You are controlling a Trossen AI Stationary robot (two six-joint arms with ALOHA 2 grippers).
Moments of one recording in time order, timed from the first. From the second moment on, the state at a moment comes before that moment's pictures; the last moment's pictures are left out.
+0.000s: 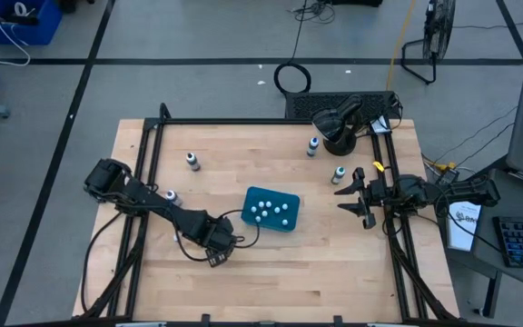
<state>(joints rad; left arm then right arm) -0.40 1.75 0.99 -0.73 -0.03 -0.86 0.09 0.08 0.02 0.13 0.00 0.07</state>
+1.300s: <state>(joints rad) -0.17 1.75 1.57 -1.15 -0.23 -0.29 0.09 0.08 0.02 0.13 0.00 0.07</state>
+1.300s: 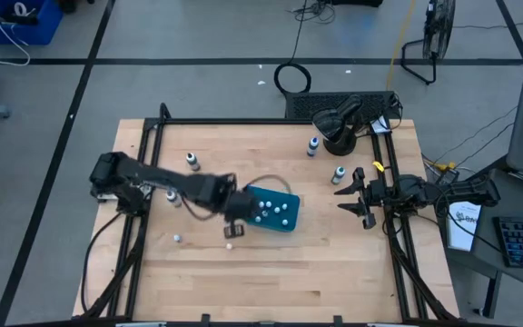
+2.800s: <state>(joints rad) 0.03 2.16 1.82 -1.17 -0.05 -0.02 0.09 0.09 0.02 0.13 0.00 0.07</state>
